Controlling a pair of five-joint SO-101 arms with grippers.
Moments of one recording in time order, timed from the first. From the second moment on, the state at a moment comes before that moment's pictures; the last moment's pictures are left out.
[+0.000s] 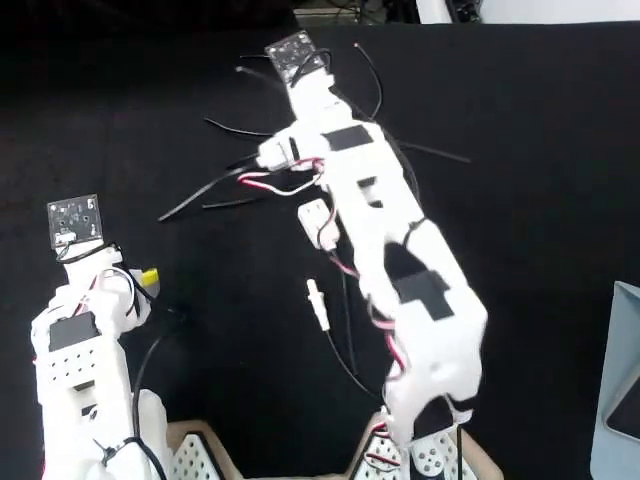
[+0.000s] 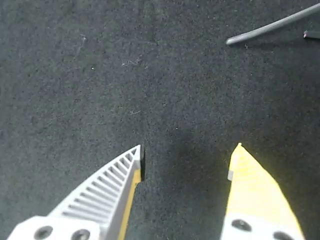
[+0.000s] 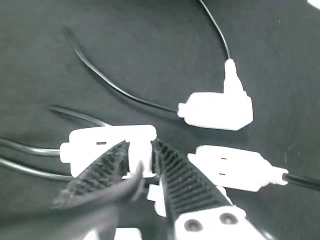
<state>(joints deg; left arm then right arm) -25.0 -56.3 75.6 43.2 -7.9 -18.1 26.6 -9.6 42.9 11.4</state>
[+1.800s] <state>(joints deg) -24.8 -56.3 75.6 43.2 -7.9 -30.9 -22.6 62.2 39.1 4.7</state>
